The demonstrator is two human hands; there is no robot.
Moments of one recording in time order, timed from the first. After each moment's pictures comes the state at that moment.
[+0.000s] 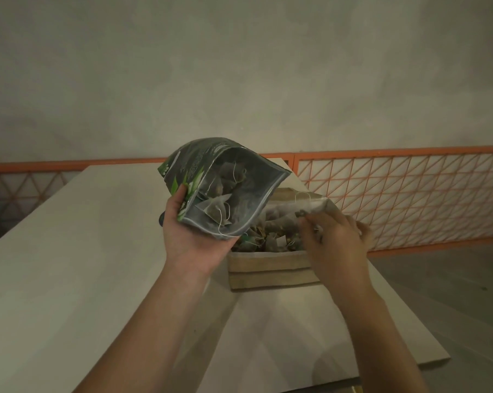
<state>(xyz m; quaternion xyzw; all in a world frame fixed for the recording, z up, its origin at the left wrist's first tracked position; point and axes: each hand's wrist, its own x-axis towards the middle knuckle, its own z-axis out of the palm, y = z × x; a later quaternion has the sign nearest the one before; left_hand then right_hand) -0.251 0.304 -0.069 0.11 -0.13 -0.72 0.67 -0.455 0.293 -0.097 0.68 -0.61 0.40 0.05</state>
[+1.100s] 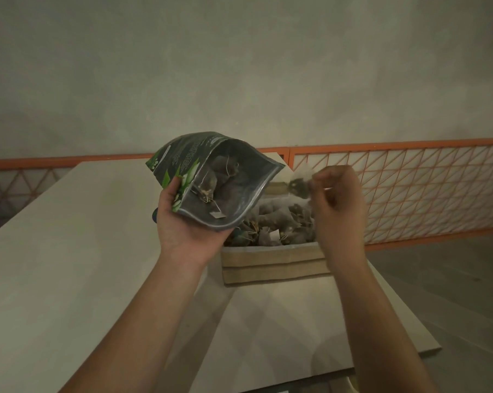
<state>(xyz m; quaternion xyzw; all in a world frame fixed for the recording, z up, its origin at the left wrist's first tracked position) -0.255 0.297 -0.071 0.12 -0.16 -0.71 0.67 -0.449 0.295 -0.055 0.59 -0.42 0.66 -0.20</state>
